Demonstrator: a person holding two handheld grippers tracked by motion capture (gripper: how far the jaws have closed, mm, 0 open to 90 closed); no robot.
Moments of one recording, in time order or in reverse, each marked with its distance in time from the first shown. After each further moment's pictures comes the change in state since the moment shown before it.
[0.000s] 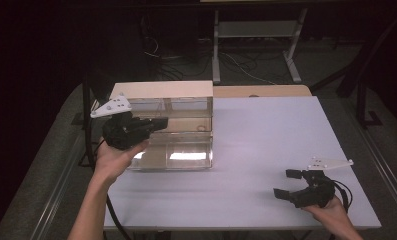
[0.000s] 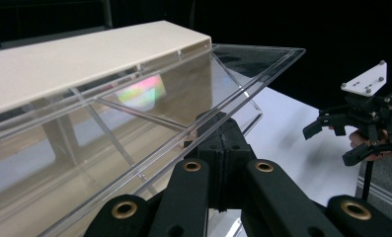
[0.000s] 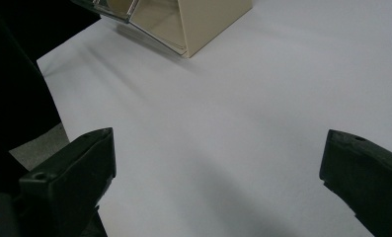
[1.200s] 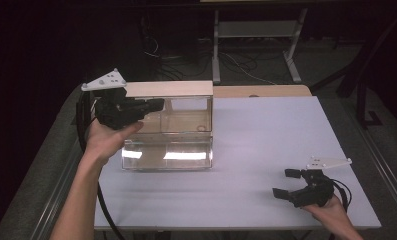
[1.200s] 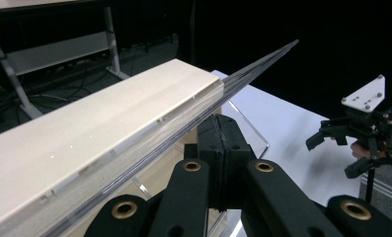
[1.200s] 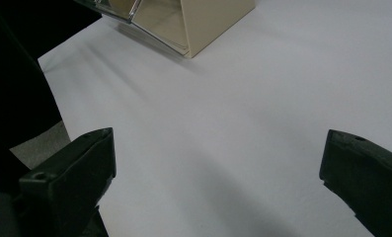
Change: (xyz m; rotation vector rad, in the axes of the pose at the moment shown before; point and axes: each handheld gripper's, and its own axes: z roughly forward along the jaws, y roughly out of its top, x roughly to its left) left arm 0.012 0.044 -0.010 0.013 -0.002 0.034; right arm 0.001 0.003 0.001 0.006 0.003 -0.001
